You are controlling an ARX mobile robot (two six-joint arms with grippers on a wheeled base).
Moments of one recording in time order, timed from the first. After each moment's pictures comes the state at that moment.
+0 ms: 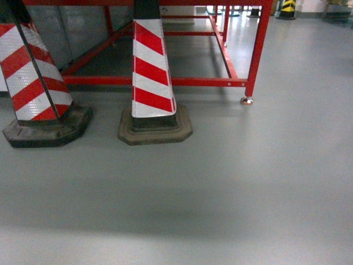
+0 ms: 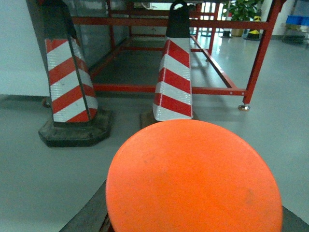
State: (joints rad) left arm 0.00 0.01 0.01 -0.01 0.00 -0.01; right arm 0.00 0.00 0.01 -0.01 0.00 0.00
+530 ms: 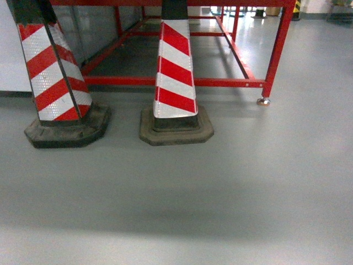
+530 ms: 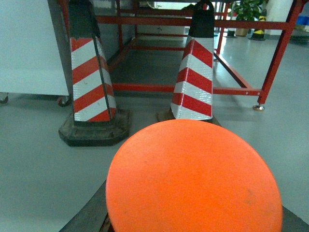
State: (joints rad) left arm 0.00 0.01 0.01 -0.01 0.00 -0.01; right arm 0.00 0.00 0.01 0.00 0.00 0.00
